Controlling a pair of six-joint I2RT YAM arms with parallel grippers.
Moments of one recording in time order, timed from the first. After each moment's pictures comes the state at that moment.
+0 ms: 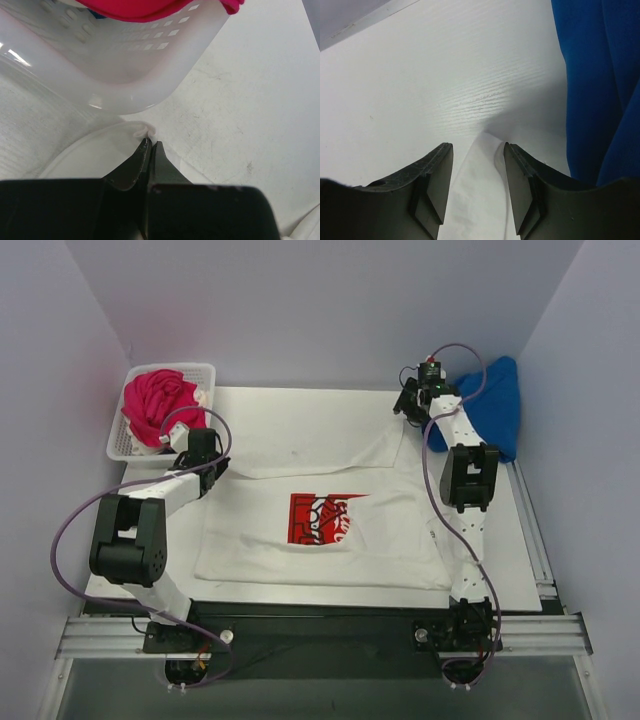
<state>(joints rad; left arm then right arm) -0.13 1.67 0.94 0.03 -0.30 -0.93 0.06 2.53 2.30 -0.61 -0.01 0.45</state>
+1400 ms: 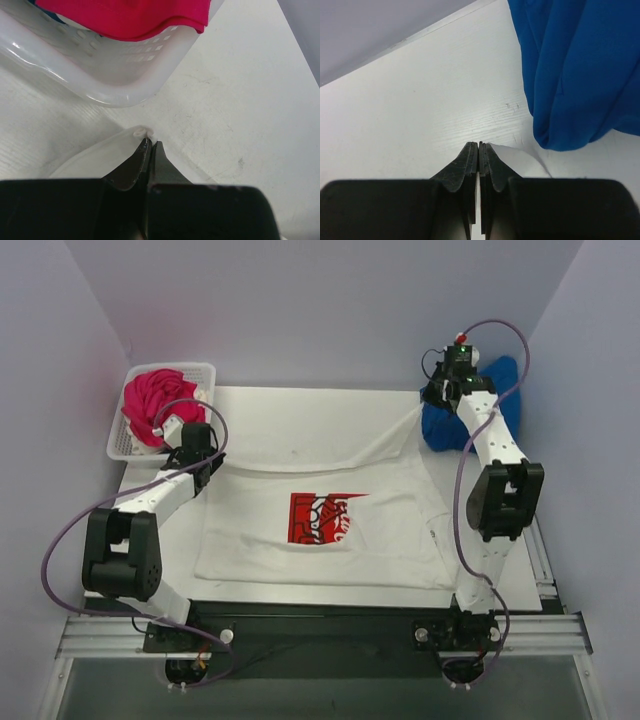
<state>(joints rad) -0.13 1.58 0.96 -0.05 -0.32 -0.89 0.05 2.08 1.95 -0.59 0.06 0.45</state>
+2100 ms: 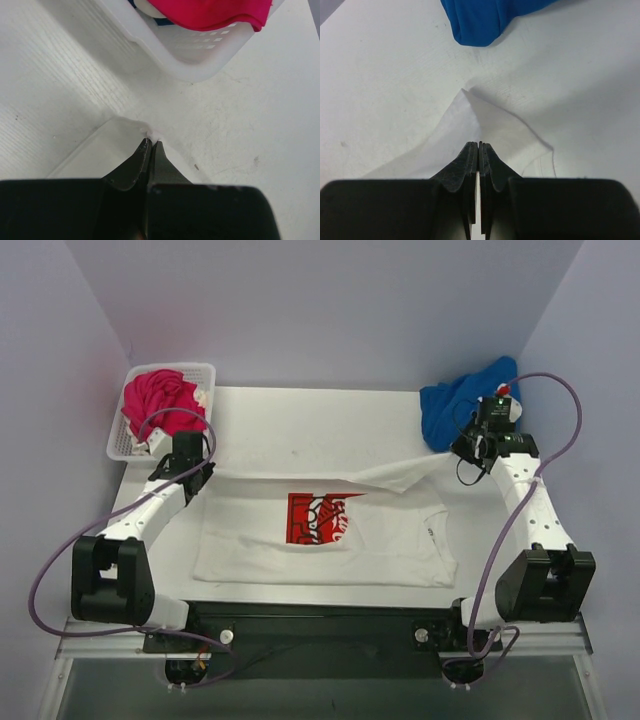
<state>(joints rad) -0.11 1.43 0.92 -0.26 -0.39 -0.97 -0.04 1.45 1.27 -0.63 0.10 0.52</state>
